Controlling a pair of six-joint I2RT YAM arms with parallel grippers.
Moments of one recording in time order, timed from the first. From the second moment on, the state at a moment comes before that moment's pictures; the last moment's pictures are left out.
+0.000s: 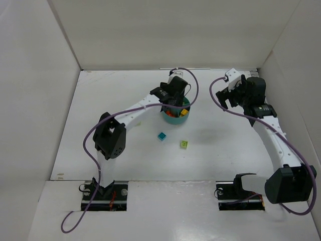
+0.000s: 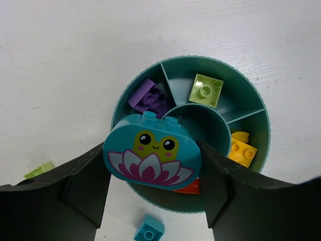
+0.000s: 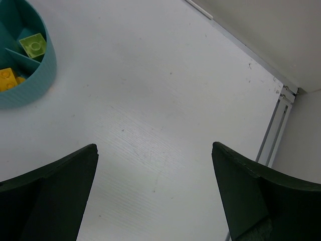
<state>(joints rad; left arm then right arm) -0.77 1.96 1.72 -0.58 -0.44 -0.41 0.06 1.22 1.08 -0.33 -0.24 -0.49</state>
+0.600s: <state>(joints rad) -0.77 1.97 1.73 -0.58 -0.41 -0.41 0.06 1.23 1.08 -0.33 -0.26 -0.50</state>
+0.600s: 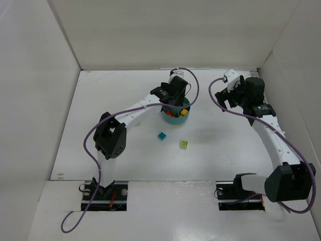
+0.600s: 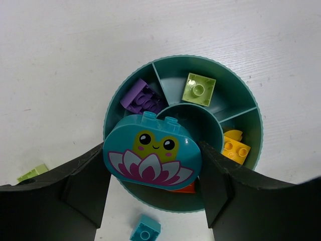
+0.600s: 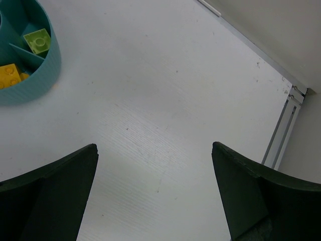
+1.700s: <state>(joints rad) -0.78 1.98 1.73 -0.55 -0.41 -0.41 0.06 1.24 1.08 -0.33 -0.26 -0.50</state>
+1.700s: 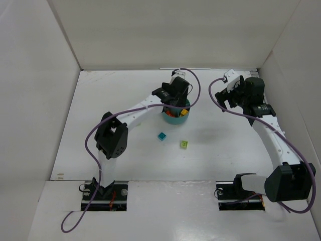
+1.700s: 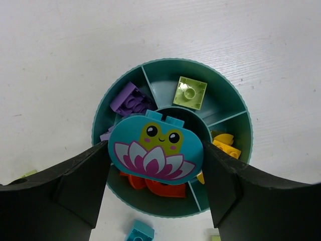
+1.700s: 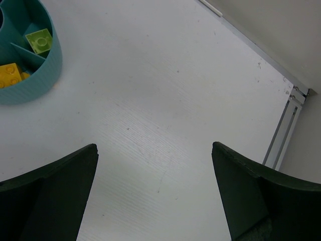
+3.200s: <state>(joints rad) -0.85 1.40 0.94 -0.41 -0.17 -0.53 0.06 1.17 0.90 -0.30 -0.38 -0.46</state>
